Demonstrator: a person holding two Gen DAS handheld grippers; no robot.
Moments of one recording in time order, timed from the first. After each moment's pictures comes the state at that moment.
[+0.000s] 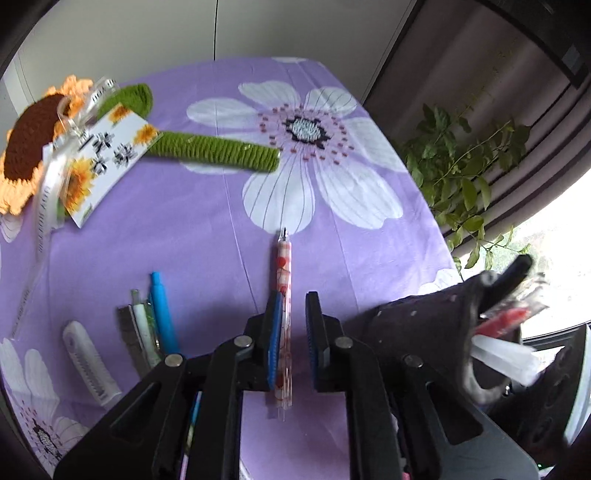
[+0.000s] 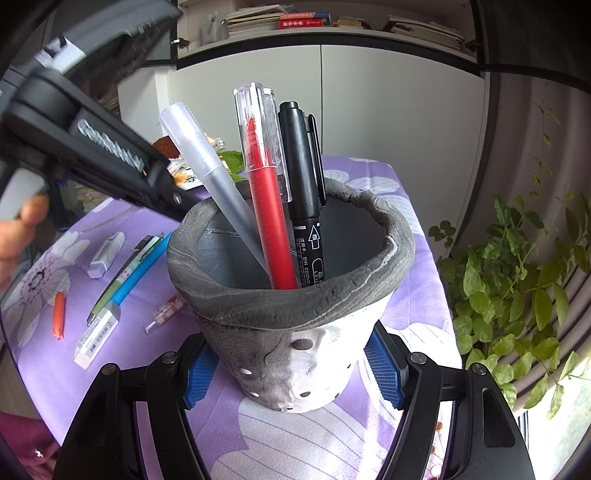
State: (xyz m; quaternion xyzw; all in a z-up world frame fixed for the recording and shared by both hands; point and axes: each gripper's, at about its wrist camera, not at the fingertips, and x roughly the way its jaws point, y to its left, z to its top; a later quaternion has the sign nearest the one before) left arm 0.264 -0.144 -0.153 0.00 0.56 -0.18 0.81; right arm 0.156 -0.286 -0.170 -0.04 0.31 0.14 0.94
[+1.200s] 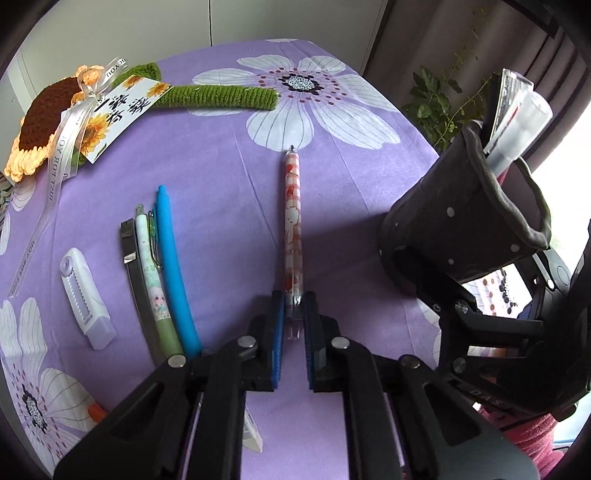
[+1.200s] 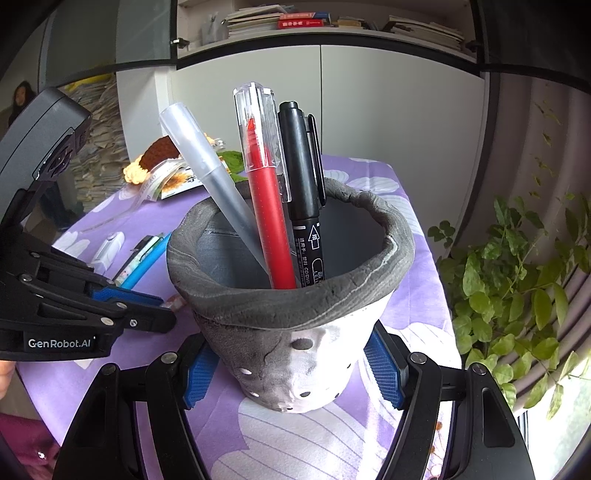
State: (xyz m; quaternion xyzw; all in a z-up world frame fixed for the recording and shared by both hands) left arm 0.200 -0.127 -0.174 0.04 0.54 -0.18 0.82; right arm 0.160 -0.289 -0.170 -0.04 0.31 0.14 0.94
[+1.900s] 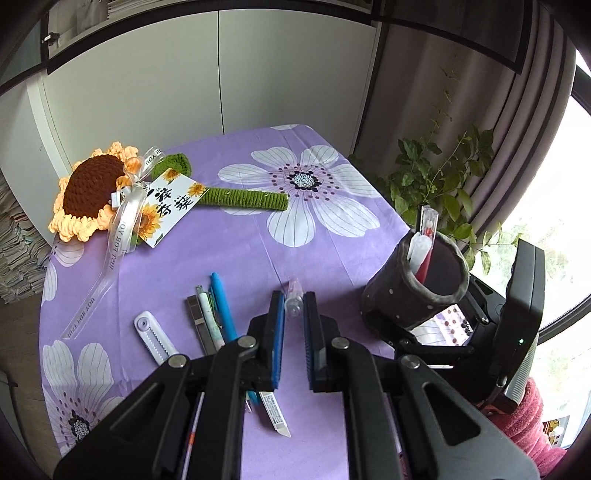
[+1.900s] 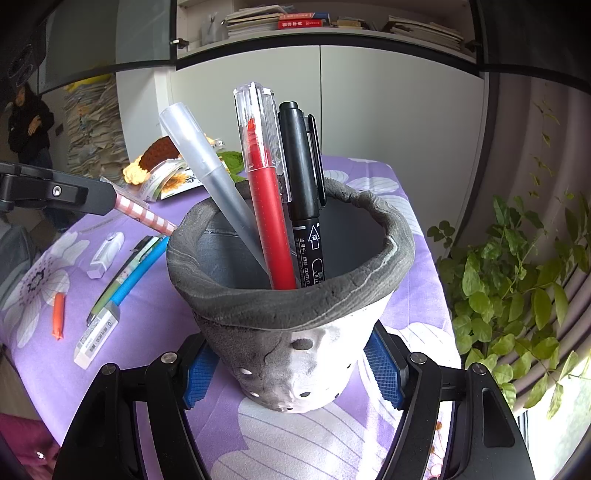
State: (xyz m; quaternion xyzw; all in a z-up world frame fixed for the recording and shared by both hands) left arm 0.180 -0.109 -0.086 0.05 0.43 -0.19 0.88; right arm 0.159 -0.288 -0.170 -0.04 0.31 0.14 0.94
